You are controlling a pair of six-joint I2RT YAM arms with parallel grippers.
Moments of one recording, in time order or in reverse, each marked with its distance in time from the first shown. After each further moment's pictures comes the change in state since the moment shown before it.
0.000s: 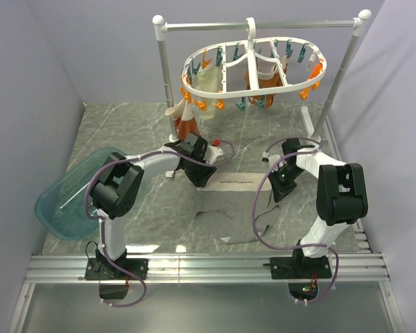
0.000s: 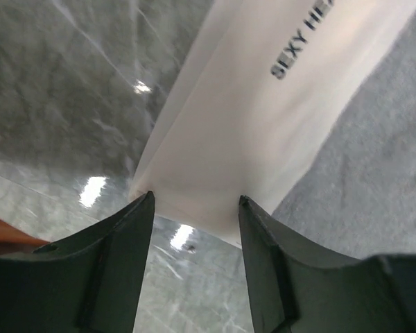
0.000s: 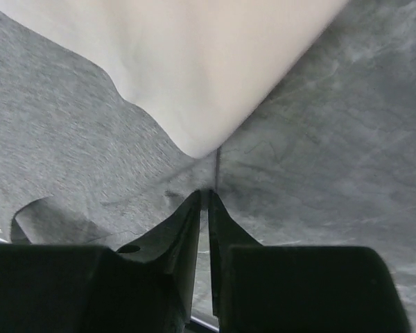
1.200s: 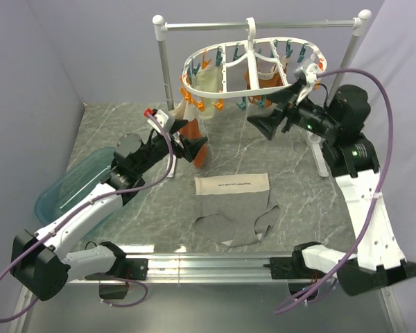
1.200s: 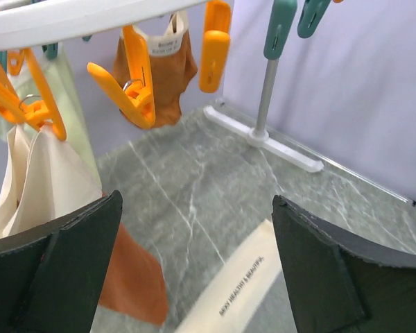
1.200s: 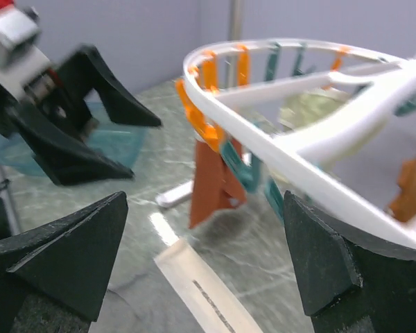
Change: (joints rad) left arm 0.048 -0.832 -0.386 0.764 0.003 -0.422; right arm 0.113 -0.609 0.504 0.423 -0.450 0.385
